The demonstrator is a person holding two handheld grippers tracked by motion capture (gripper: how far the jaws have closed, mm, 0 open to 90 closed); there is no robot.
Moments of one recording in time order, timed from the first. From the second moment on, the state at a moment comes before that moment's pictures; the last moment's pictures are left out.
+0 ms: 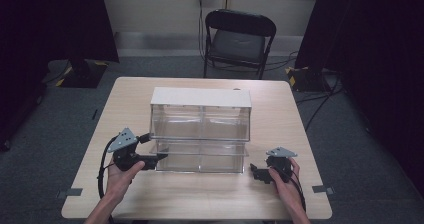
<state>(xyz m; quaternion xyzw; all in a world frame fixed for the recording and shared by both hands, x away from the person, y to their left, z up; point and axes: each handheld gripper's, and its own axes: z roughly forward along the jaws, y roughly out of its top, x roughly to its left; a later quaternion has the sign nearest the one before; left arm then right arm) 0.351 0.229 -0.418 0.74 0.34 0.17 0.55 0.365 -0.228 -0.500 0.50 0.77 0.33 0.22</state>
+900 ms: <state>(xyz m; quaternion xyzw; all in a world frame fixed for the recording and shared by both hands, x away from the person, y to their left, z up) 0.354 0.225 -0.409 0.73 0.34 0.17 0.57 0.365 -0.228 -0.500 0.50 0.77 0.33 0.22</state>
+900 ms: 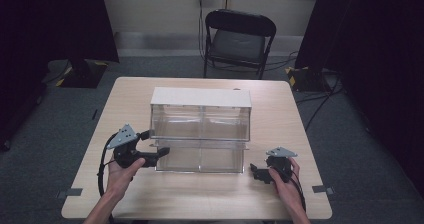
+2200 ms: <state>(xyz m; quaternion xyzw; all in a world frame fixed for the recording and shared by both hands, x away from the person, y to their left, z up) 0.363 0.219 -0.400 0.74 0.34 0.15 0.56 0.365 -0.228 -0.500 0.50 0.77 0.33 0.22</state>
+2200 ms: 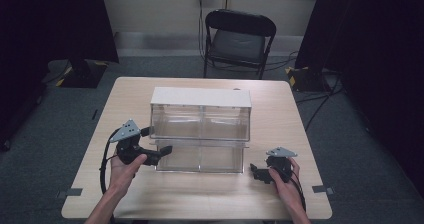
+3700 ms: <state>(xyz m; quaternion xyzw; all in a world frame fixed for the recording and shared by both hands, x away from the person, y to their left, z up) 0.362 0.219 -0.399 0.74 0.34 0.15 0.56 0.365 -0.228 -0.500 0.50 0.77 0.33 0.22</state>
